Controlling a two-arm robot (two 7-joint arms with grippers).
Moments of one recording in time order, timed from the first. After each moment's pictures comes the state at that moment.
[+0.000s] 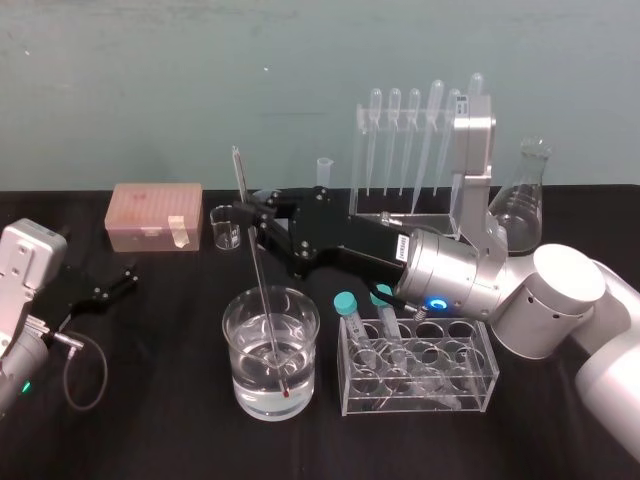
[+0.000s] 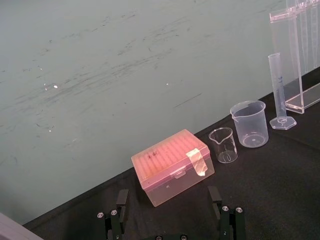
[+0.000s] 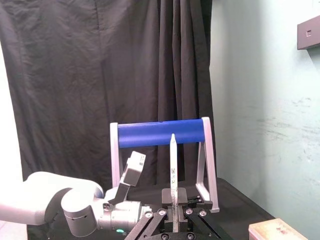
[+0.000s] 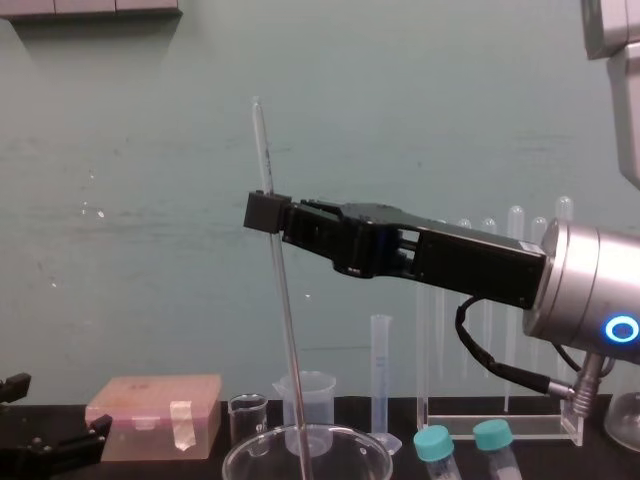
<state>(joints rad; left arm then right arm) -0.20 0.60 0.45 -1.41 -0.25 -0.12 0.03 0.52 0.40 -0.63 -1.39 0.74 -0.10 0.83</state>
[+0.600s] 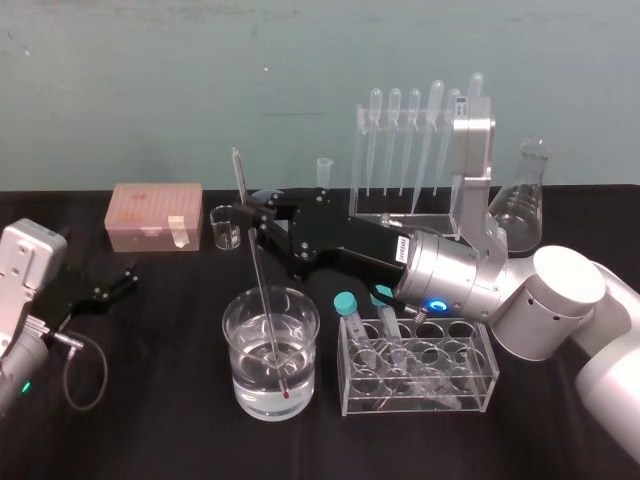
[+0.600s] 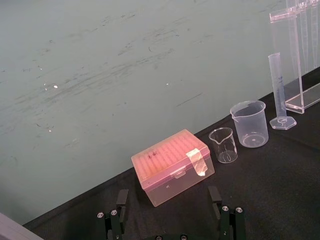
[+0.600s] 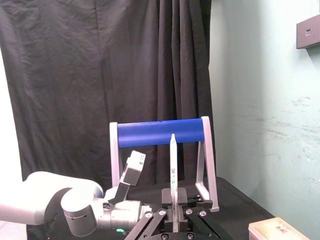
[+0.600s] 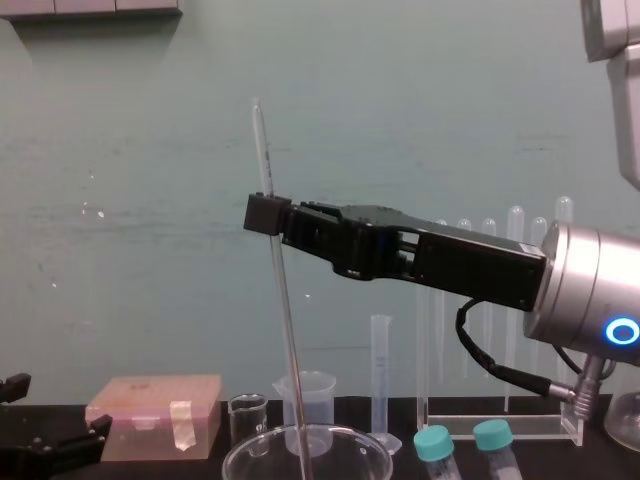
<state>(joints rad) -0.20 0.60 0.45 -1.41 -0.25 -0.12 0.03 0.51 0.40 -0.63 -1.40 0.74 -0.10 0.82</state>
